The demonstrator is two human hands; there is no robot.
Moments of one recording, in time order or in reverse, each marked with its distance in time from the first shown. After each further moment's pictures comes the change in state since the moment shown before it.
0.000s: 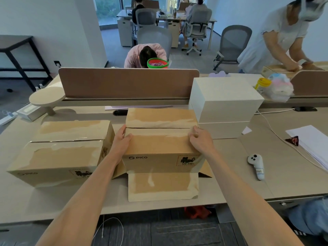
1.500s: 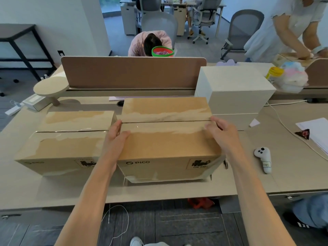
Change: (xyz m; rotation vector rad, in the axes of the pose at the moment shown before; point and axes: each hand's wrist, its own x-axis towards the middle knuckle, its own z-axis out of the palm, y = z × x) left_hand -0.072 0.021 -0.031 -0.199 0.047 0.024; right_hand -0.069 -0.021 -0.053 0.493 0.103 0.084
